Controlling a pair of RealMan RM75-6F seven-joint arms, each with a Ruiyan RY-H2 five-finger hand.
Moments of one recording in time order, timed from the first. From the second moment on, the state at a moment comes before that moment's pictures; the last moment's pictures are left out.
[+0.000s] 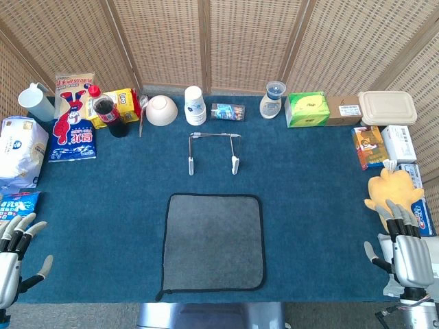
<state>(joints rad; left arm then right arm) 0.10 -1.16 0.05 -1.79 1.66 1.68 0.07 0.01 -1.19 0.07 -1.68 -1.50 1.55 0.07</state>
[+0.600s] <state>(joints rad) 0.05 -1.14 0.04 -1.78 1.66 1.61 0.05 0.00 -1.19 0.07 -1.70 -1.49 1.56 0.04</state>
